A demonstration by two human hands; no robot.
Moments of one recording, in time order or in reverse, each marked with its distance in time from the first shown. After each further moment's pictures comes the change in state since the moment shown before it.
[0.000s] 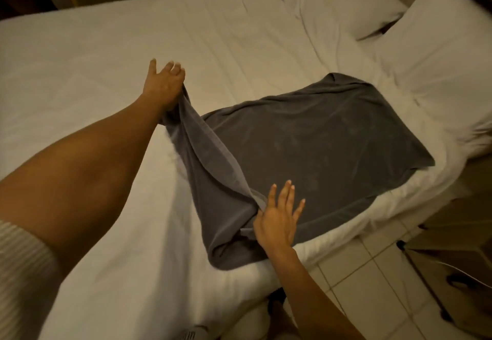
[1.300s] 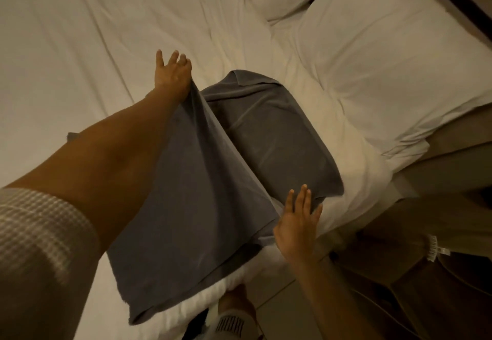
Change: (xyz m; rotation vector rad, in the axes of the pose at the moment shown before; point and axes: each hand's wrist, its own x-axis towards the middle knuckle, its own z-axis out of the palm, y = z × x) left_hand 0.320 0.444 -0.068 -0.052 -0.076 0.011; right_hand 0.265 0.433 -0.101 -0.176 -0.239 0.123
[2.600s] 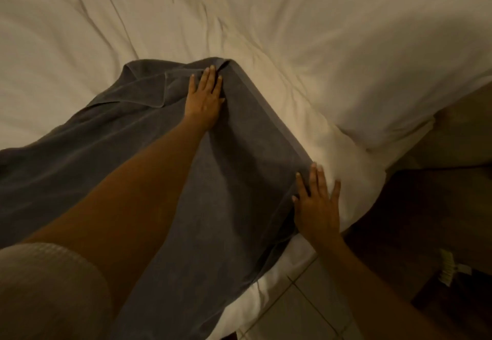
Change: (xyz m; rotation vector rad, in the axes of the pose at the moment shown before) left_hand 0.181 0.308 0.136 -0.050 -0.124 0.307; right_hand 0.238 0.186 0.066 -0.131 -0.008 0.018
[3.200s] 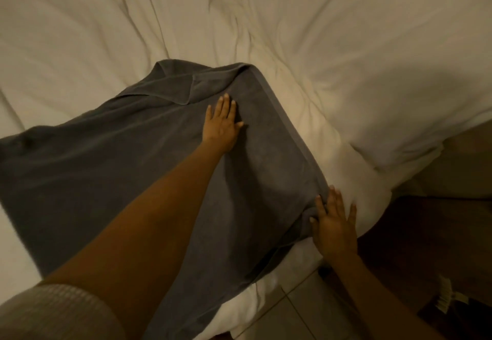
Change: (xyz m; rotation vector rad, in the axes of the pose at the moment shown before) left_hand -0.061 0.010 0.013 -0.273 -0.064 -0.122; right_hand -0.020 0.026 0.014 0.085 -0.027 -0.021
